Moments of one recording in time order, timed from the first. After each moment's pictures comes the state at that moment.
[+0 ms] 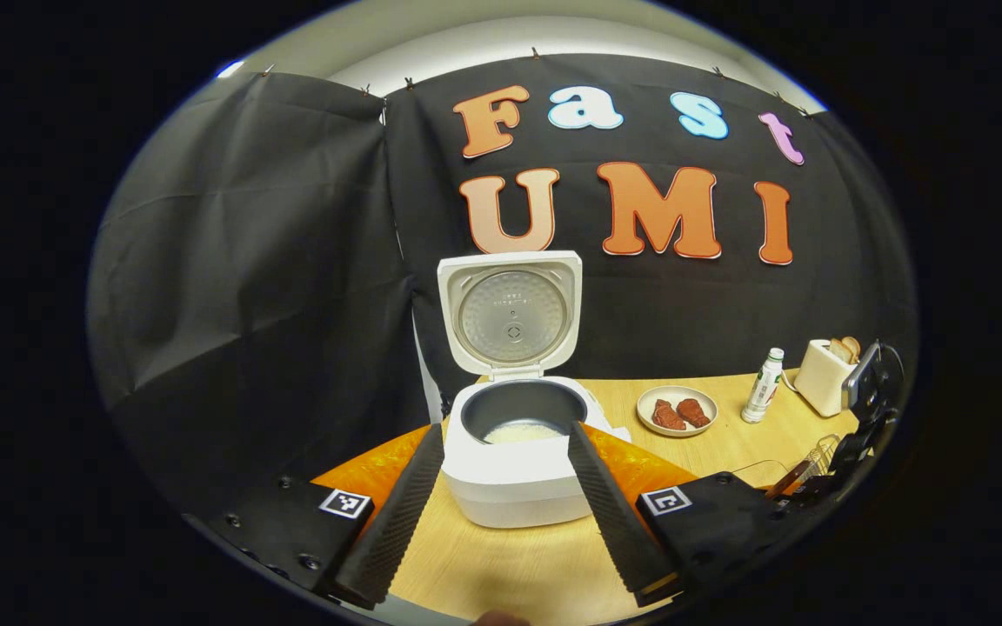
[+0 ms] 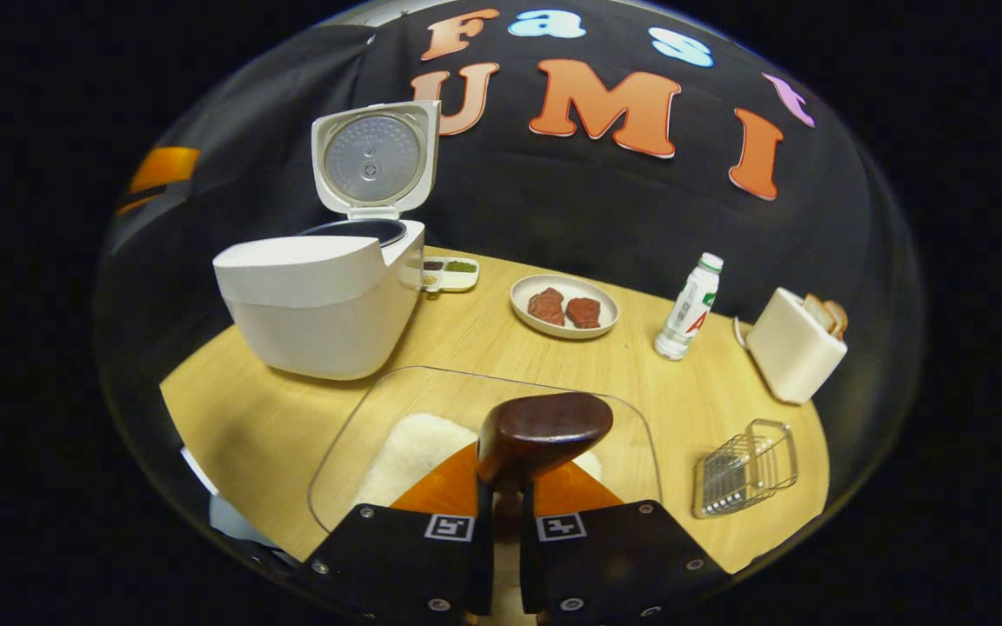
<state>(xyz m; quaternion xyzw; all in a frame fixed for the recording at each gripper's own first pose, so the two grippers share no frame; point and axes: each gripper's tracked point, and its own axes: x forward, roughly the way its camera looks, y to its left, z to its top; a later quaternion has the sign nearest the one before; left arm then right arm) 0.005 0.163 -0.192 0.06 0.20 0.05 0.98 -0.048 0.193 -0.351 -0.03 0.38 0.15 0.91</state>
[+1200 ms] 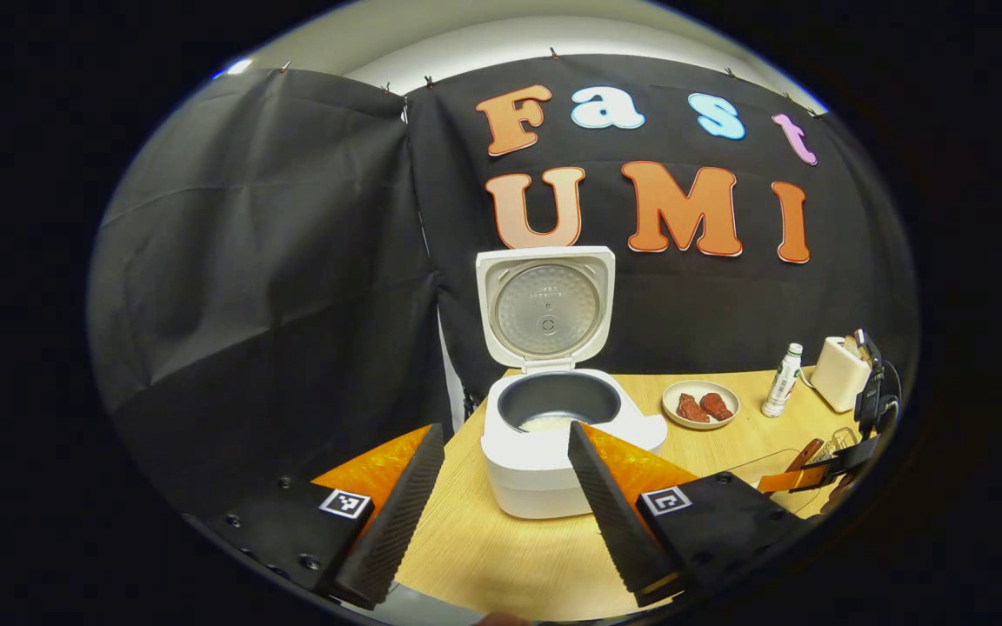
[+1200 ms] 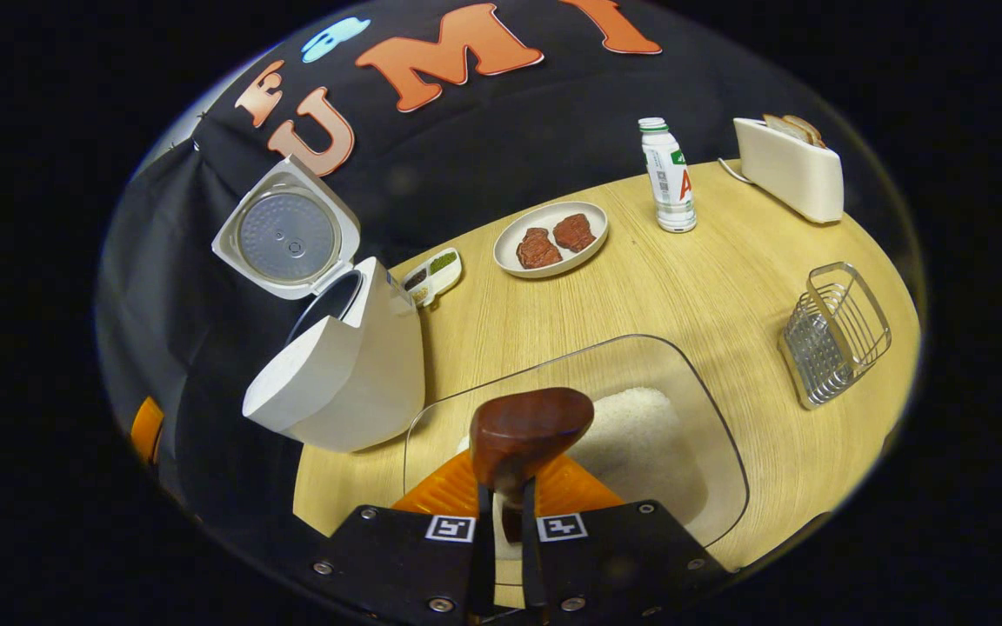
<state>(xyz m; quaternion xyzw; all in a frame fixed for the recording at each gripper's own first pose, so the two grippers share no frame) -0.015 0.204 -0.195 0.05 0.20 0.08 0.98 -0.040 0.200 -0.354 0.21 0.48 0.10 0.84</state>
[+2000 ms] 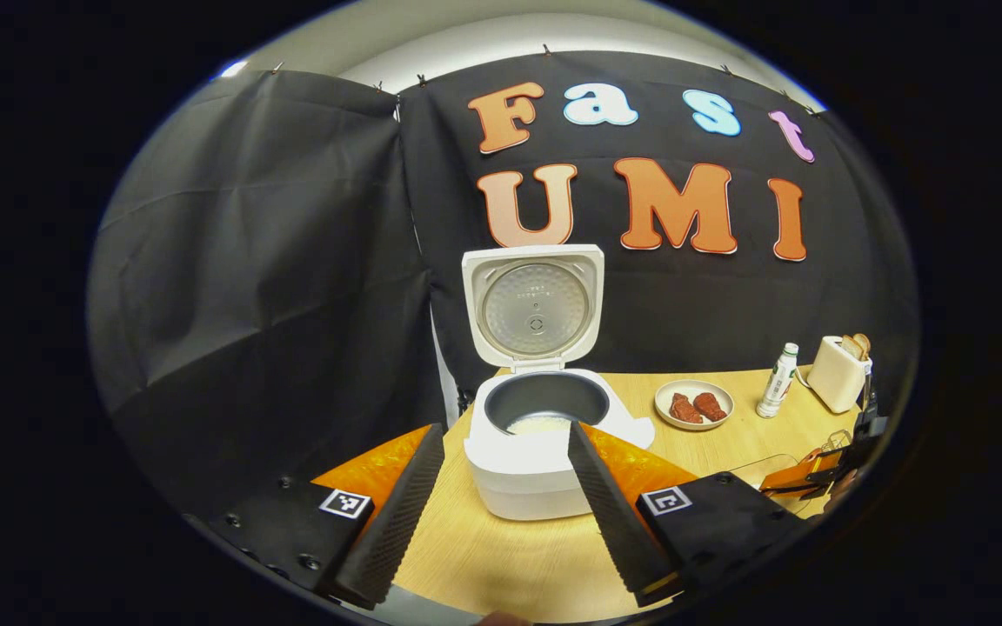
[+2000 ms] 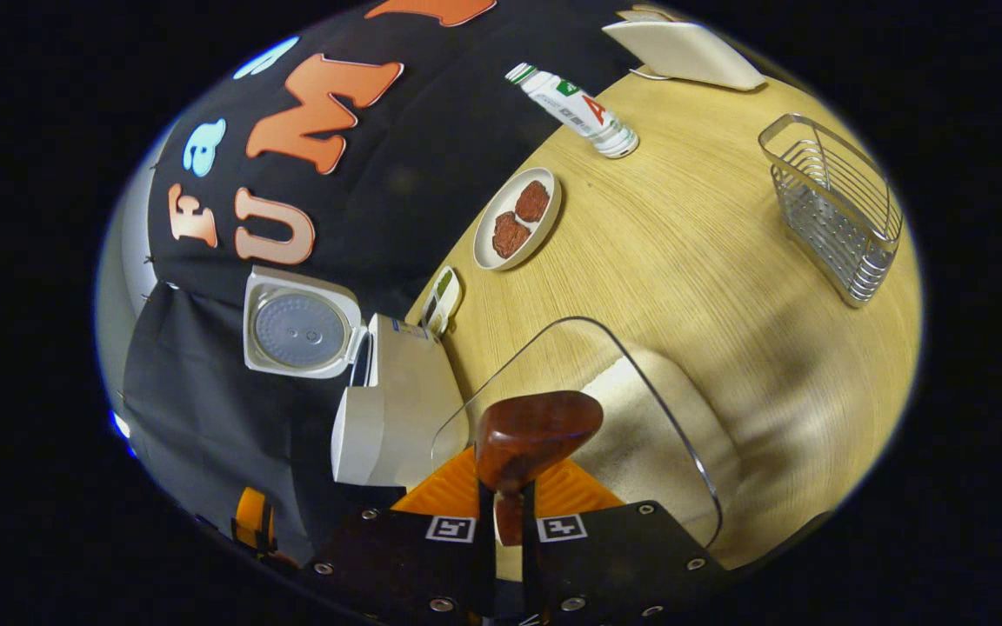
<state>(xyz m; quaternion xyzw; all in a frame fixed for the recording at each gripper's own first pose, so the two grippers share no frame) -0.006 0.180 -0.195 0.06 0.20 0.07 0.97 -0.035 0.172 -0.359 0.45 0.49 0.09 0.74</state>
